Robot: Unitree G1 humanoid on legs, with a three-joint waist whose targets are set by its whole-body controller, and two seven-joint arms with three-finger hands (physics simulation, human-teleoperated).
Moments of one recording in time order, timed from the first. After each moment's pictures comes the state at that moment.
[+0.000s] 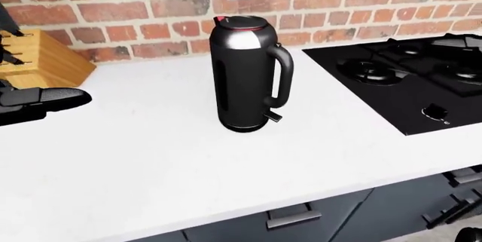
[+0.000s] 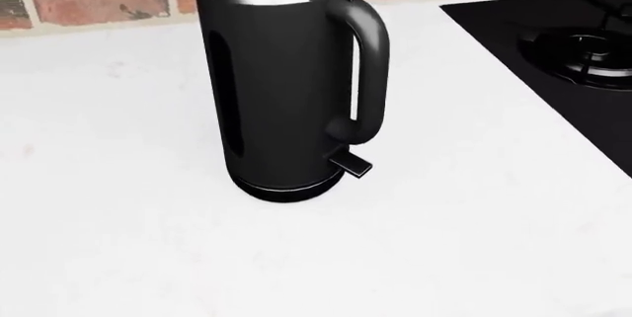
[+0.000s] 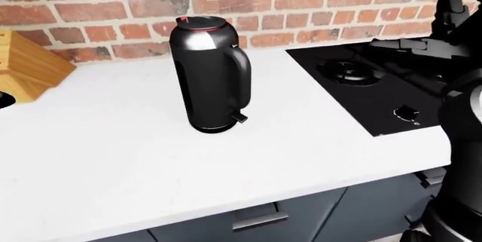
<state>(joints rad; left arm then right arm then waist) -0.34 0.71 0.72 -0.72 -0.74 0.89 0.19 -0.55 -0.74 -0.53 -0.31 0.56 0.72 -0.14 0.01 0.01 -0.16</state>
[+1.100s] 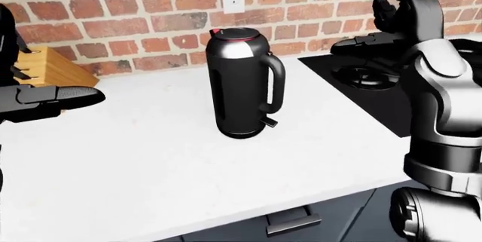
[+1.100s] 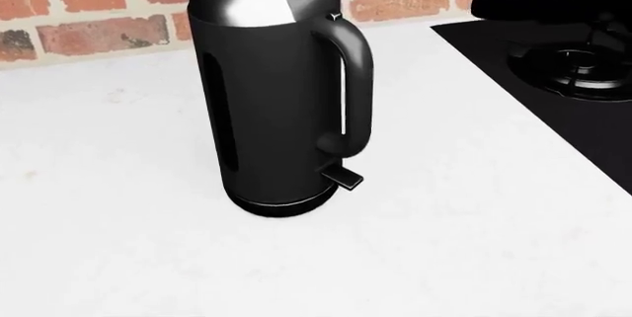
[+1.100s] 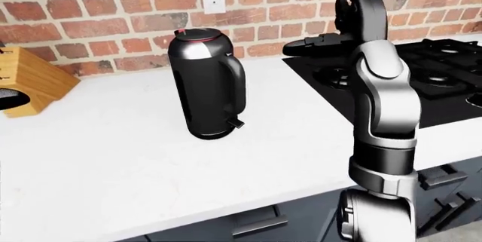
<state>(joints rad) -0.38 0.70 0.68 -0.75 -0.73 0.93 0.21 -0.85 -0.49 -0.23 0.00 0.18 0.64 0.06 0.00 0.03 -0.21</state>
